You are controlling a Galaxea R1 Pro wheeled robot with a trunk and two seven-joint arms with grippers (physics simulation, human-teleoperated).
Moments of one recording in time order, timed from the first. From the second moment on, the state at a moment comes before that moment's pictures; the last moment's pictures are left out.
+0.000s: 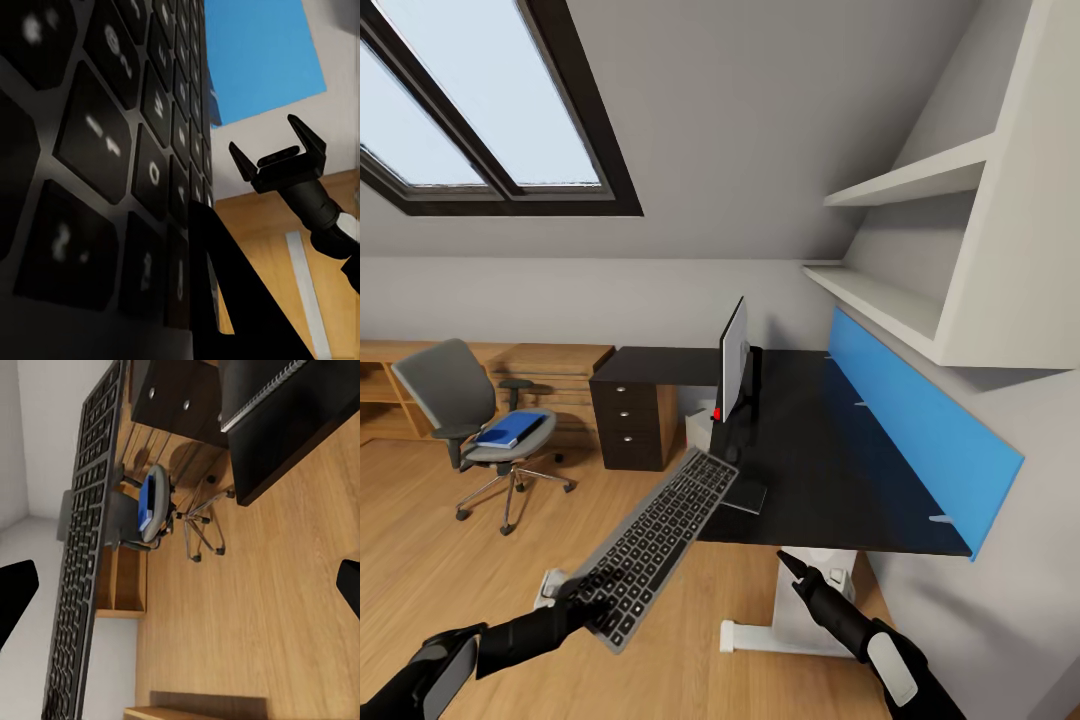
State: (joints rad) left arm -0.43 0.31 -0.04 -0.57 0.50 0.57 -1.15; right arm -0.44 0.06 -0.32 -0.58 -0.59 0.41 0.64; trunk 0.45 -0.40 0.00
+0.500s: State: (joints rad) left arm -0.43 0.32 -0.04 -0.56 0.48 0.57 -1.19; right arm -0.44 0.06 -0.32 -0.59 -0.59 0.42 0.64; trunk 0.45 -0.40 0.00
